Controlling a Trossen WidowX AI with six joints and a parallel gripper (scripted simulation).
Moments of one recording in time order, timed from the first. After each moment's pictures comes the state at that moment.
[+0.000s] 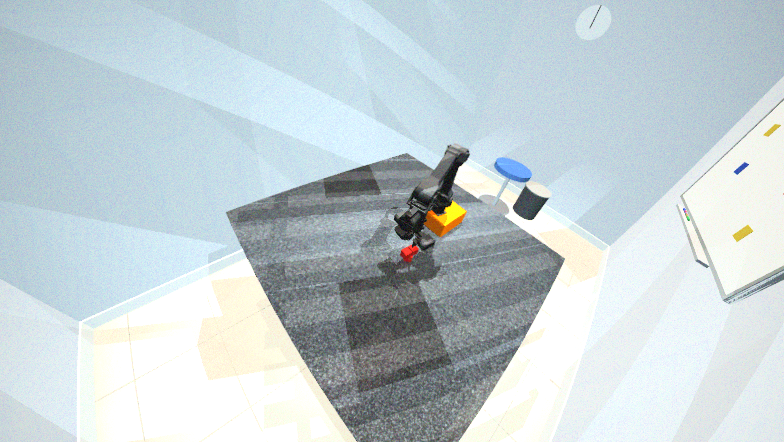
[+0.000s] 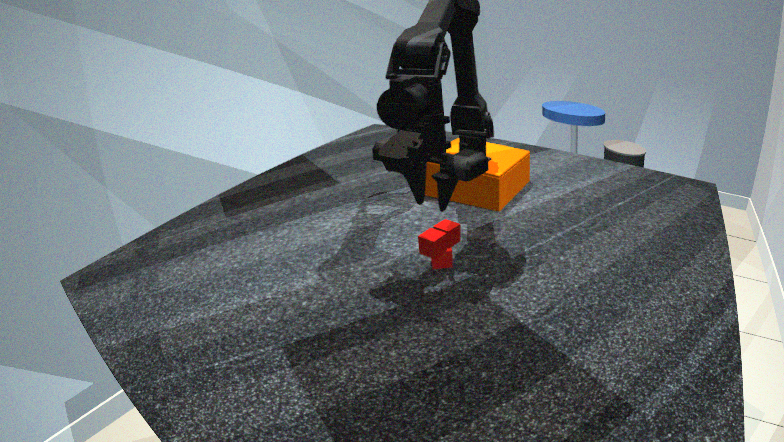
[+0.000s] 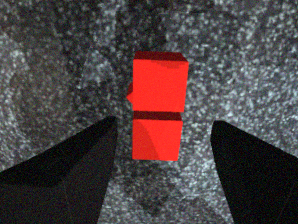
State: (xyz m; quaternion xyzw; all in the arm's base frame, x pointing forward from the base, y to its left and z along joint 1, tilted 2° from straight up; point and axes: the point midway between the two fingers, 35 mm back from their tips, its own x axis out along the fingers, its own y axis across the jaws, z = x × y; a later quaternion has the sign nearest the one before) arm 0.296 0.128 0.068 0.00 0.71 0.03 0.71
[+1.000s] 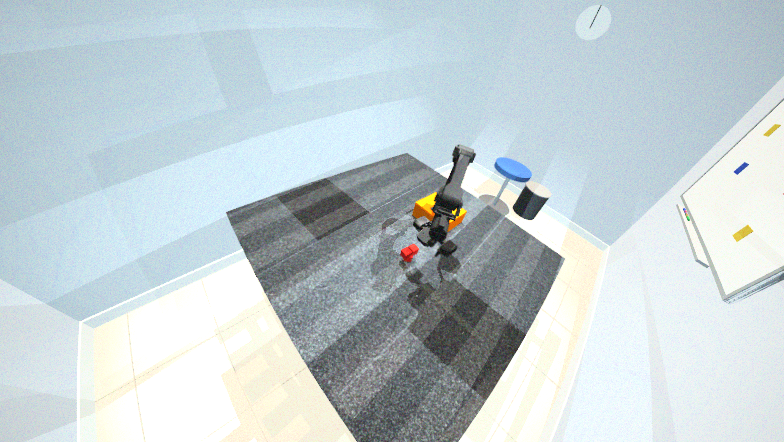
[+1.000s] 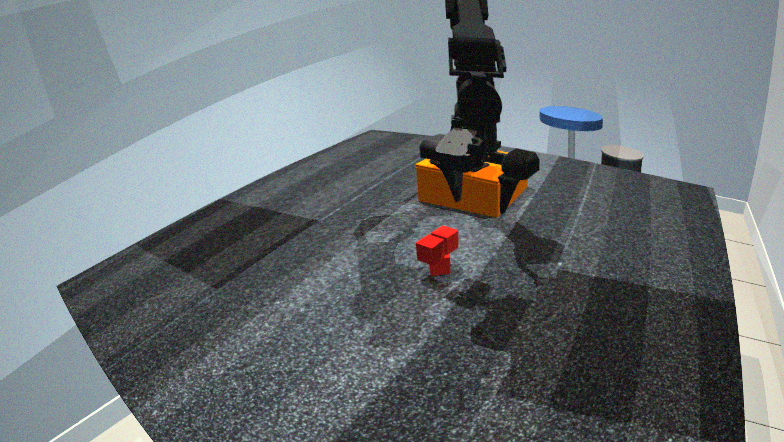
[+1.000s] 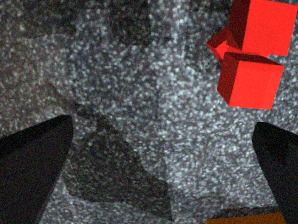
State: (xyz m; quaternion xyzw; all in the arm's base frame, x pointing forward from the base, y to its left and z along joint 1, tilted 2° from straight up) arm 0.251 0.195 0.083 -0.01 0.70 0.04 0.71
